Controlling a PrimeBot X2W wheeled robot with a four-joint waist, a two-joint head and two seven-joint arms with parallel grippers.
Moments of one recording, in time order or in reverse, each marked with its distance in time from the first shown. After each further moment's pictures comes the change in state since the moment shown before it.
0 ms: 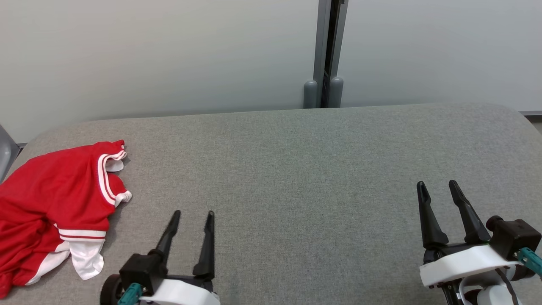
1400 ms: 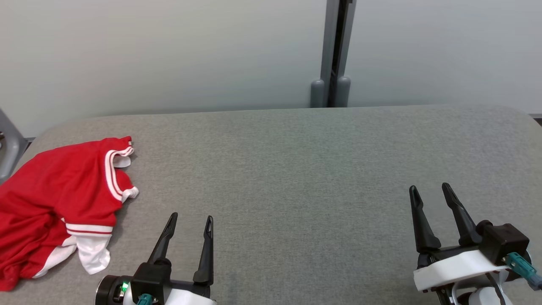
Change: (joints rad) left arm 0.024 -0.030 0.064 0.023 0.207 -0.021 -0.048; right arm -0.008 -0.004 0.027 0.050 -0.059 0.000 -0.061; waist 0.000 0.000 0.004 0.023
